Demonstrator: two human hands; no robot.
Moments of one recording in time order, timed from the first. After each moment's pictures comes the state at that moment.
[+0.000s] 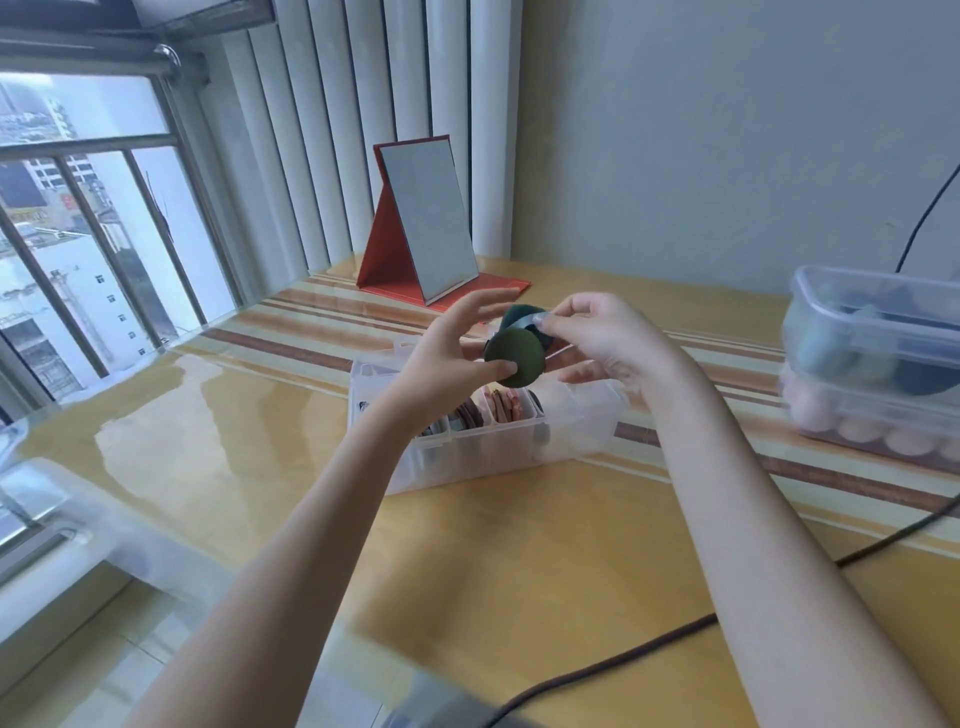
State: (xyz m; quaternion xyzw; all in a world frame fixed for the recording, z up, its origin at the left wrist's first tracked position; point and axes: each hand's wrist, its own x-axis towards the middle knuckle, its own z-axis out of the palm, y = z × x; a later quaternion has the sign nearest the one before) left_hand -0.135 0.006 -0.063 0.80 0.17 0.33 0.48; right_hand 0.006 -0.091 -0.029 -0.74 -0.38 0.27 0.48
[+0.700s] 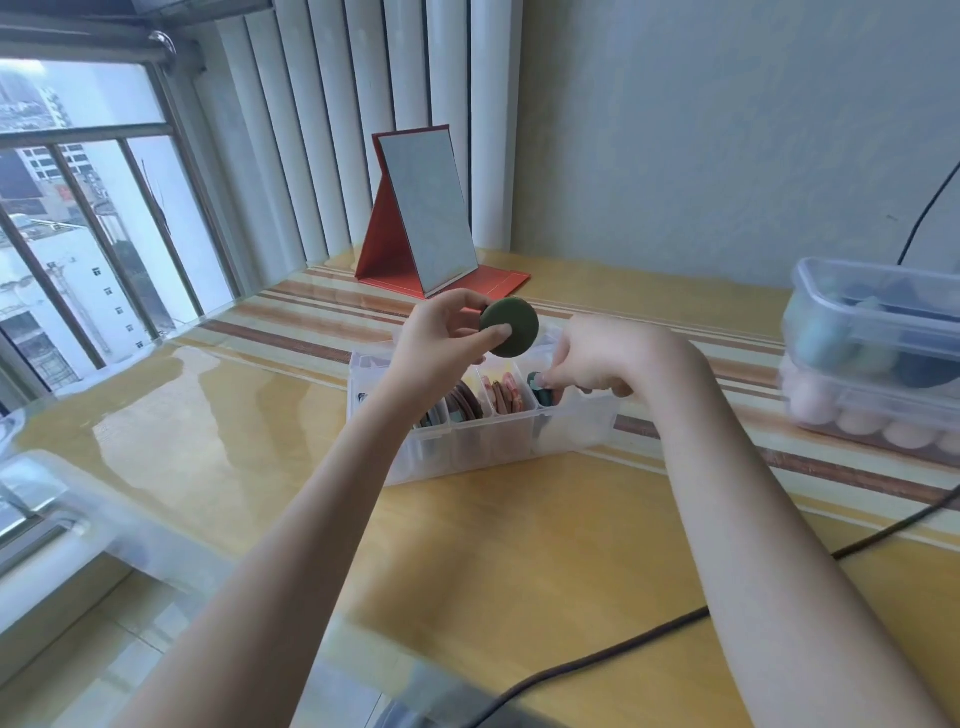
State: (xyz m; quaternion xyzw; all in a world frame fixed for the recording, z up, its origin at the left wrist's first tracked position) left_hand -0.132 0.010 -0.062 0.76 0.25 0.37 0.46; right_hand -0.016 -0.099 -0.011 -0.86 -0.48 0.16 0.04
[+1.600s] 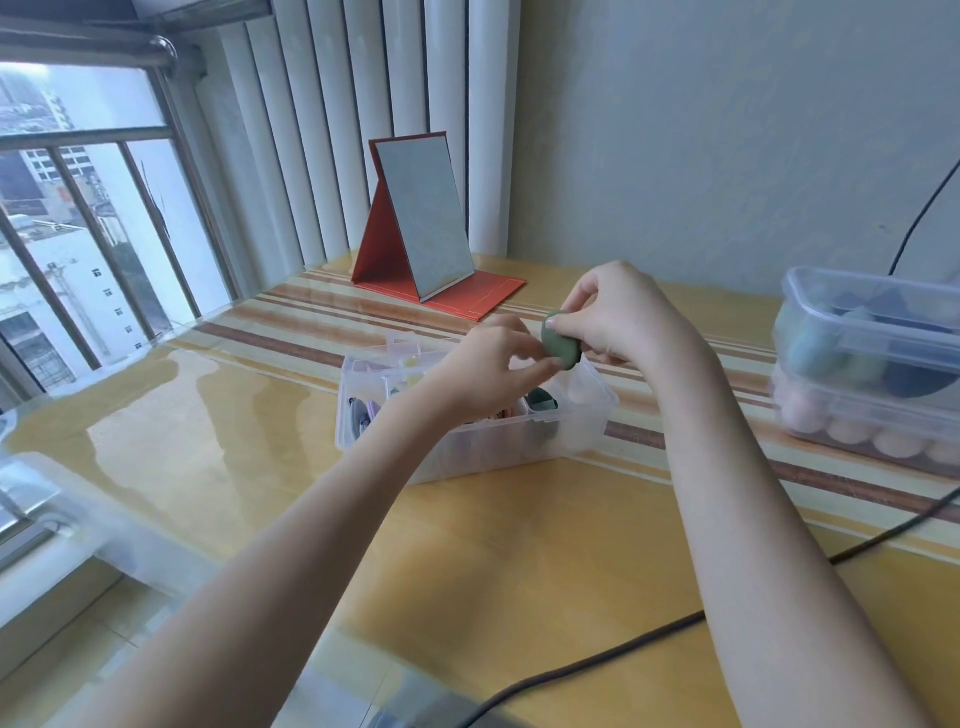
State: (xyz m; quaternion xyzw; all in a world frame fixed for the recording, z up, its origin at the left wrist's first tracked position) left_hand -0.103 -0.001 -0.069 0.93 0.17 0.24 0.24; right_hand 0.002 -0.105 -0.002 -0.83 -0.44 0.08 0.33
